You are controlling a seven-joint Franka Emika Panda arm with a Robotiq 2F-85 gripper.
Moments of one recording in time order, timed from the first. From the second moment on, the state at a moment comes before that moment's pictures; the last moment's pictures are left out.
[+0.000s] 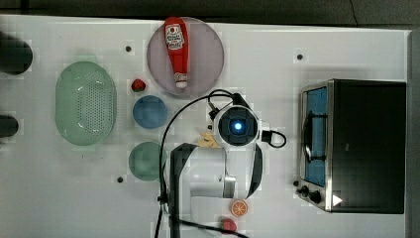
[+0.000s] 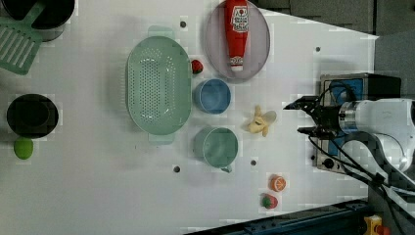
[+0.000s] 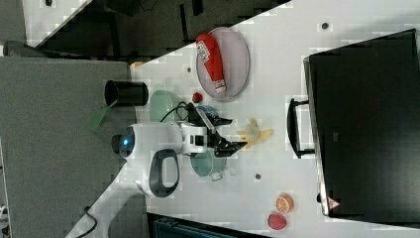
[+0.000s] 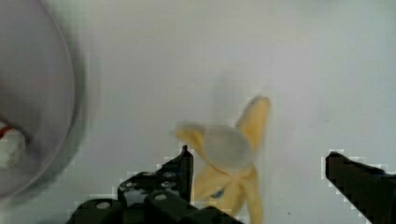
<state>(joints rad) -0.03 0.15 -0.04 -2.38 -0.02 0.93 0.09</state>
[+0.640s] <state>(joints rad) 0.01 0.39 0.01 -2.40 0.01 1.04 0.09</state>
